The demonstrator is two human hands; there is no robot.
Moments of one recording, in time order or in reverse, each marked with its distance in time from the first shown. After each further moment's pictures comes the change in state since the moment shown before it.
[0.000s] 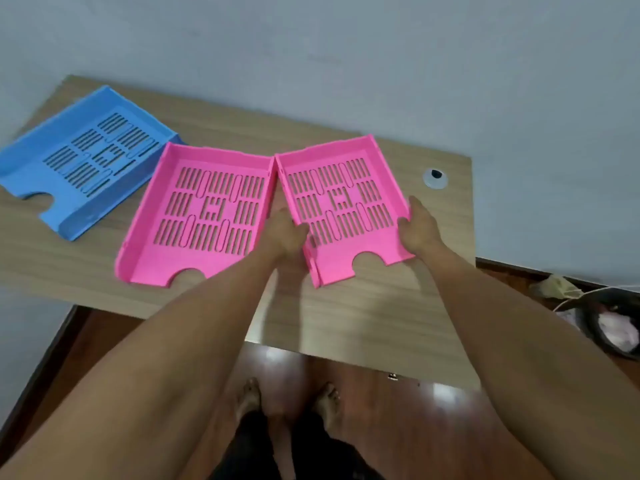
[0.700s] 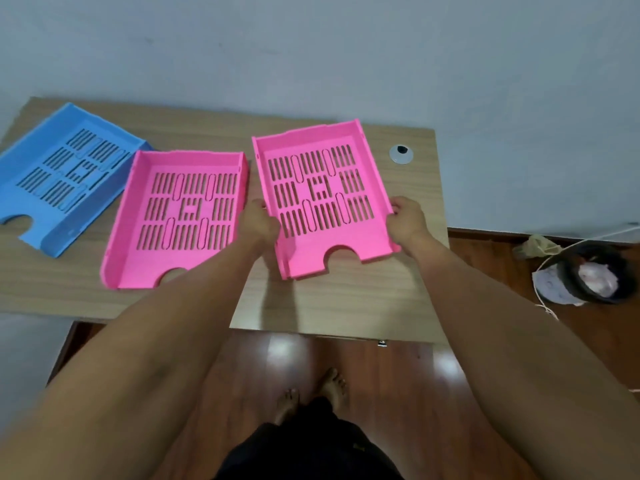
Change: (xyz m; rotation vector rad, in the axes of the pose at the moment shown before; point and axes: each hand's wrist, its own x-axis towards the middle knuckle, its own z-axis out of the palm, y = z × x) left_hand -0.004 -0.005 0.017 -0.112 0.137 -0.062; right_hand -0.053 0.026 -0.021 0.205 0.059 0.156
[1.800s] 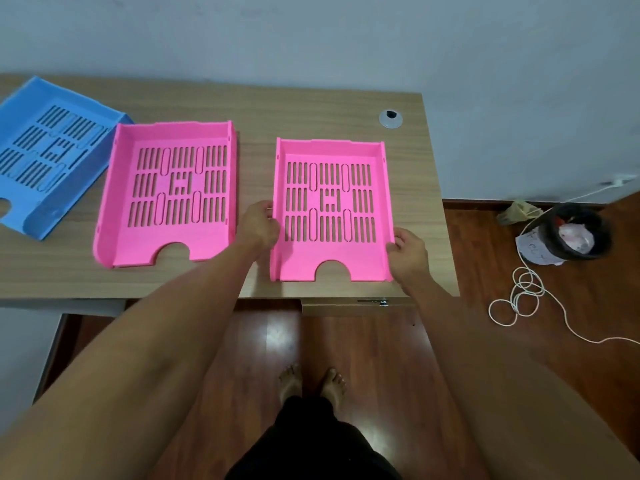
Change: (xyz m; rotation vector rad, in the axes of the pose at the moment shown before) left_hand -0.012 -0.076 0.020 0.055 -0.206 0.062; right_hand -0.108 0.104 0.038 0.144 0.097 0.072
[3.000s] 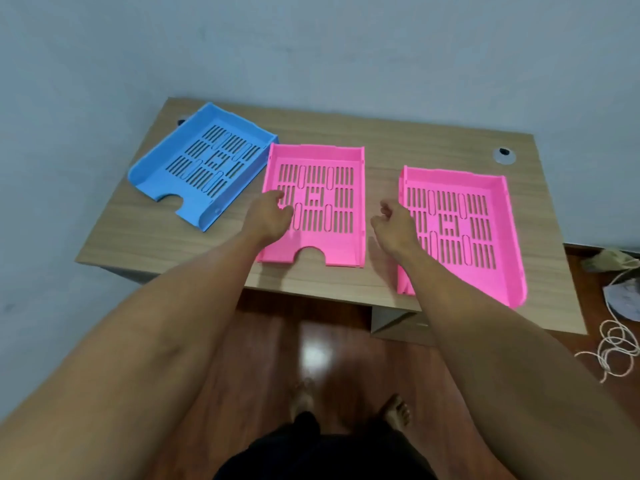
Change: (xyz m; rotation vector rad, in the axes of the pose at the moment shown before) left_hand -0.024 -0.106 -0.258 0.142 0.176 0.128; right_hand -0.085 -0.197 0.224 -0.086 -0.173 -0.189
